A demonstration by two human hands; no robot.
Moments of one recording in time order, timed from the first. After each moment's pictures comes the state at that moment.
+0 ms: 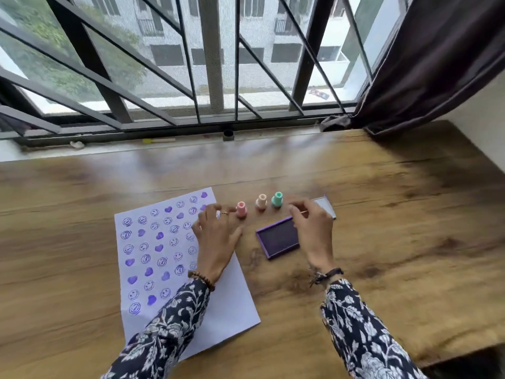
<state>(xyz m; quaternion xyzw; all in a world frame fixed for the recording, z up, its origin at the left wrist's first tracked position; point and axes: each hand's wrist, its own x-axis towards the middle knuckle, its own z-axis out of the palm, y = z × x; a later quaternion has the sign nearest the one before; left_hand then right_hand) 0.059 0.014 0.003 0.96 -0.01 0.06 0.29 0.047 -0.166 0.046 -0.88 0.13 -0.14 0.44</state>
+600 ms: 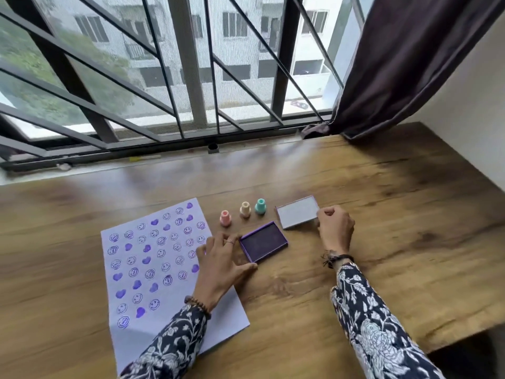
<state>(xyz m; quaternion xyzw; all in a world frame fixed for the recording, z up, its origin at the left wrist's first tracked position) 0.031 -0.009 -0.005 0.96 -0.09 -0.03 0.24 0.053 -0.243 0.034 -0.84 0.35 -0.14 0.39</state>
